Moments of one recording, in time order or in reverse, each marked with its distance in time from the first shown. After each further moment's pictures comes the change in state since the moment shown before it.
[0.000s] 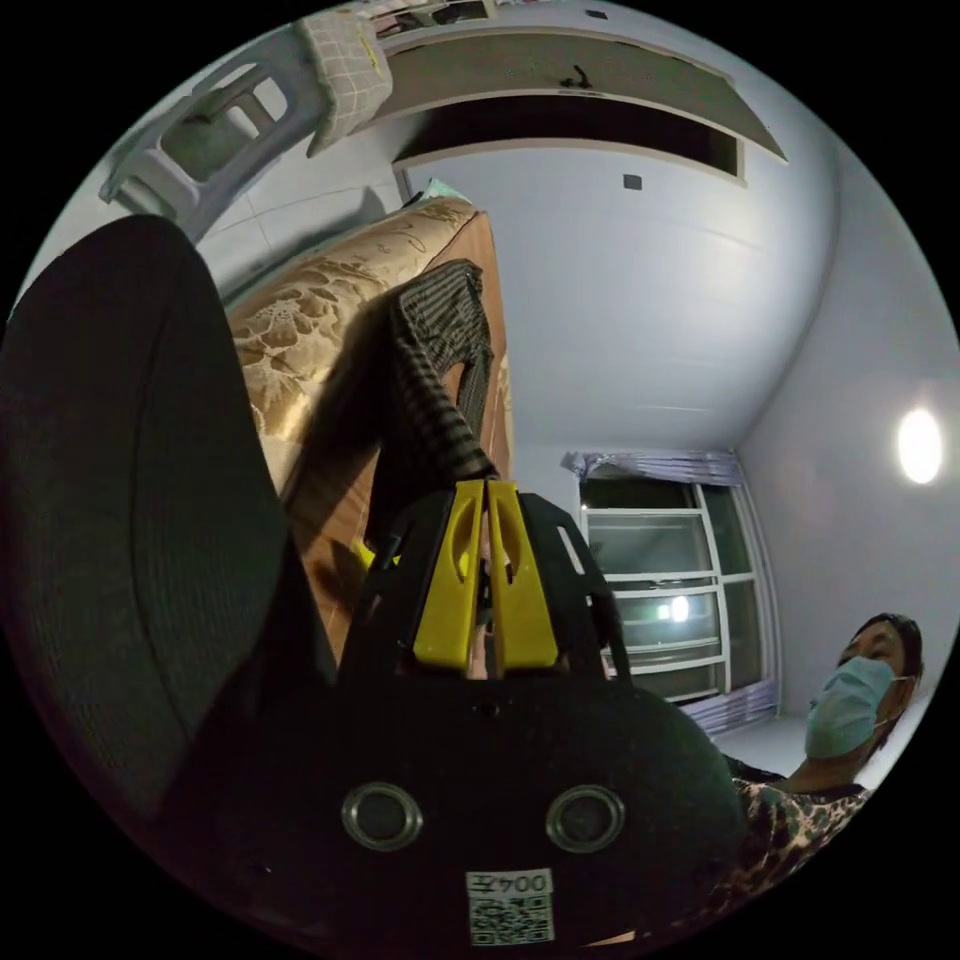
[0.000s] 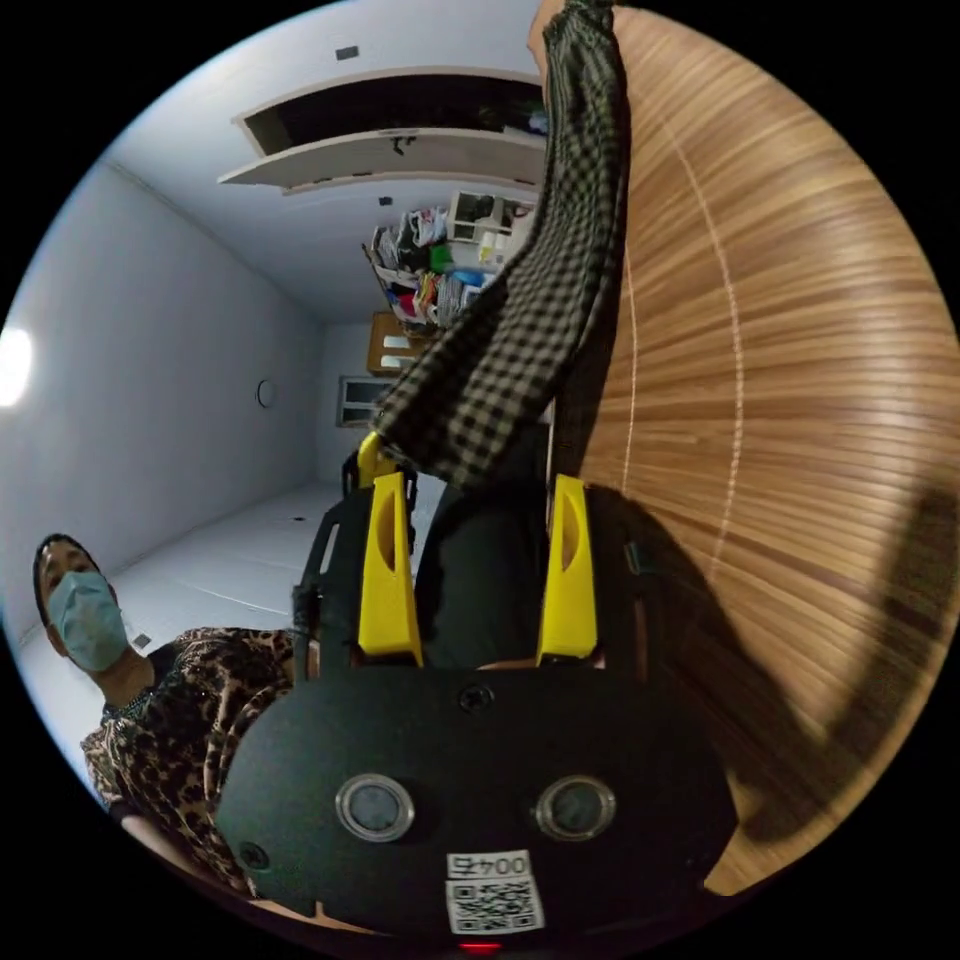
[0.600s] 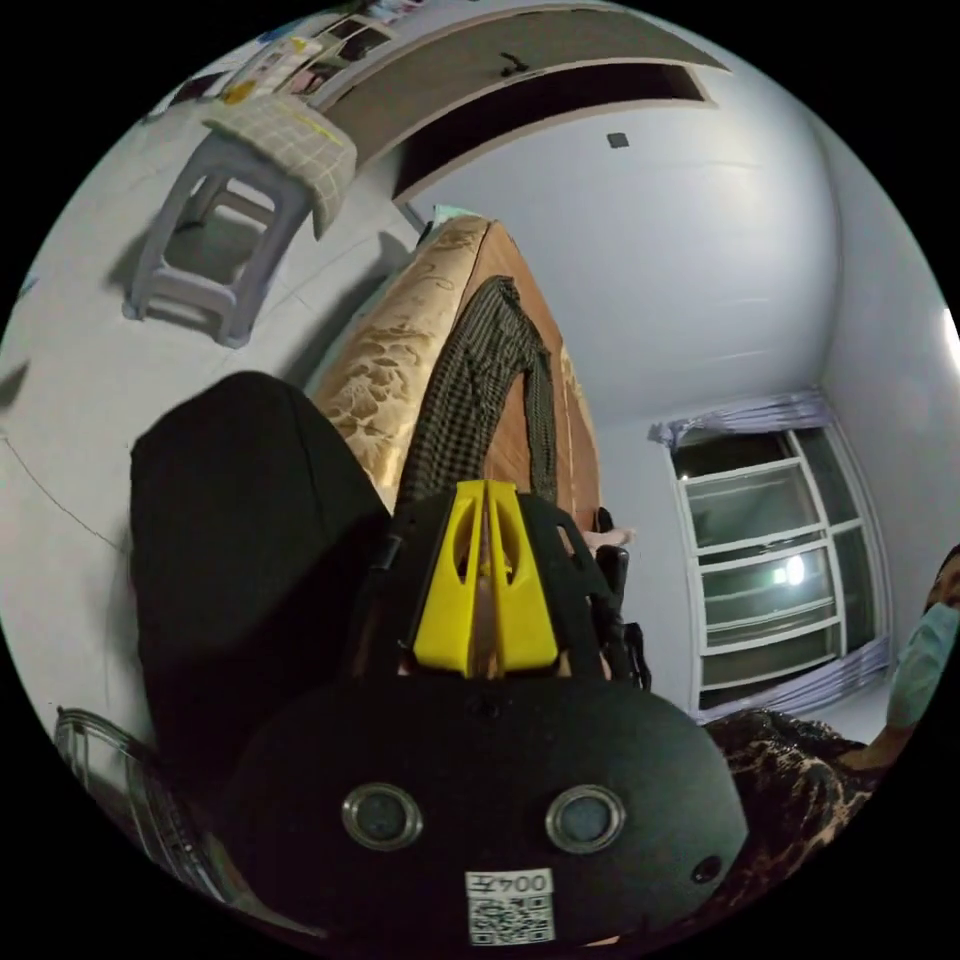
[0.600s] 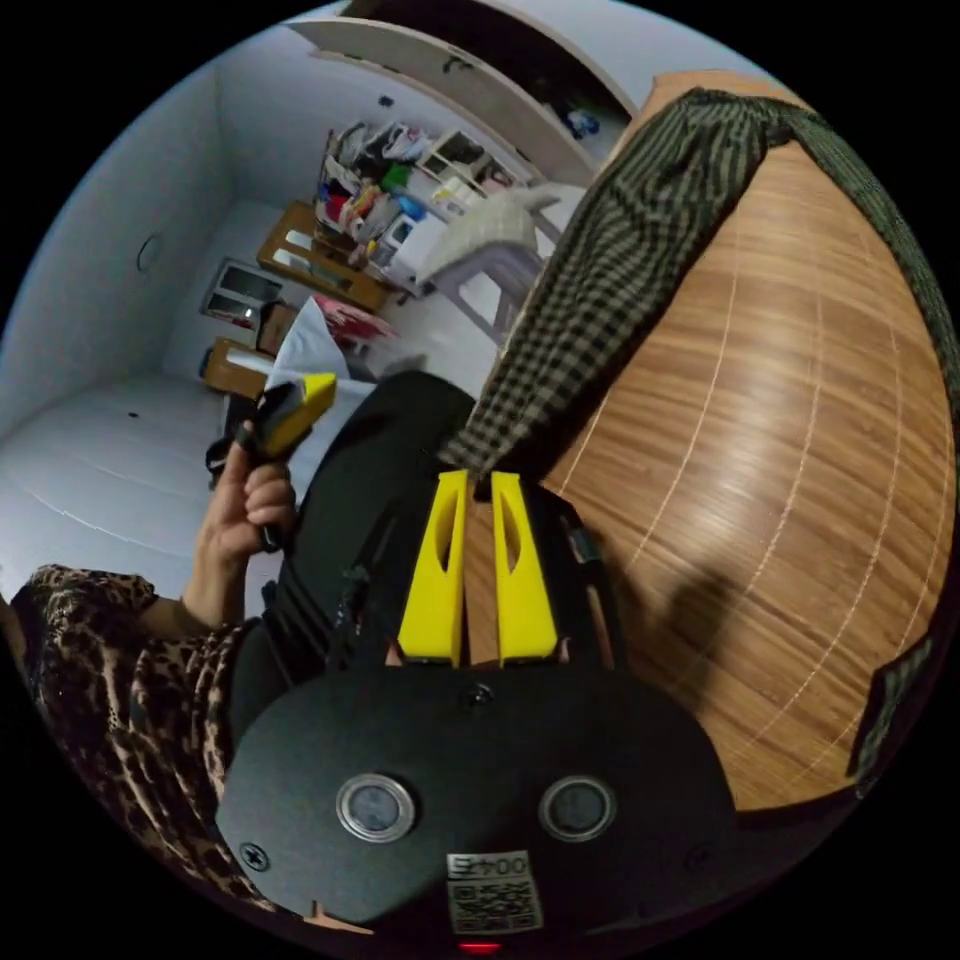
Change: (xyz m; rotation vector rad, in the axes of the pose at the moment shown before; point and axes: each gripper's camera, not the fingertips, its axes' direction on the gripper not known) left arm 0.032 -0.010 -0.057 -0.009 -0.343 0.189; right arm -0.066 0.012 0.065 -0.157 0.555 -0.237
